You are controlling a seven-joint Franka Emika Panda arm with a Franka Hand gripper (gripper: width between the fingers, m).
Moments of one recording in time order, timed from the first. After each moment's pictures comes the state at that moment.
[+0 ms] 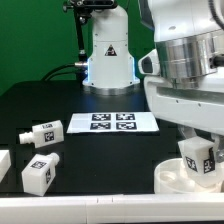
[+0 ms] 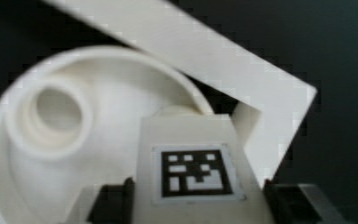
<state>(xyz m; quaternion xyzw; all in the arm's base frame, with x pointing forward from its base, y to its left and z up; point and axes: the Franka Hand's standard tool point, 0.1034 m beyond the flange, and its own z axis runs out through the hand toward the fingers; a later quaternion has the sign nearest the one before) 0.637 0.104 0.071 -0.81 0.57 0.00 0.11</state>
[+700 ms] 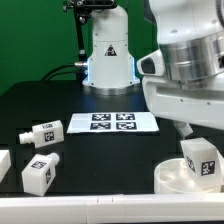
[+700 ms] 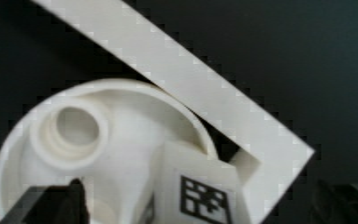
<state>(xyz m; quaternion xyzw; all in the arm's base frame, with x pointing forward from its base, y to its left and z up) 0.630 0.115 0.087 -0.92 0.39 0.03 0.12</state>
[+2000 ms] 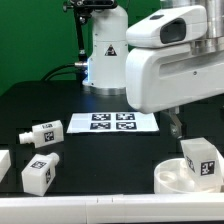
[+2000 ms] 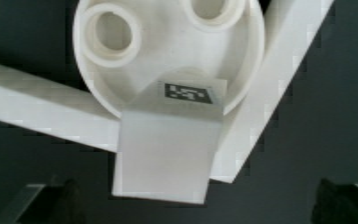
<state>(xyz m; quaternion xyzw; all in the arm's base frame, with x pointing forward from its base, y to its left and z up) 0.644 0.099 0.109 -0.95 -0.31 -0.04 0.03</state>
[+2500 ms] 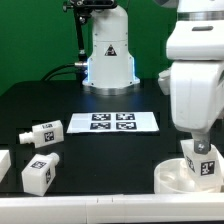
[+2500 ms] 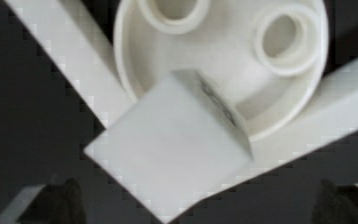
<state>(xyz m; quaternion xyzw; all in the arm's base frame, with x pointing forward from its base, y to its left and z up) 0.642 0.105 0.097 -0.84 -0.53 -0.03 0.00</state>
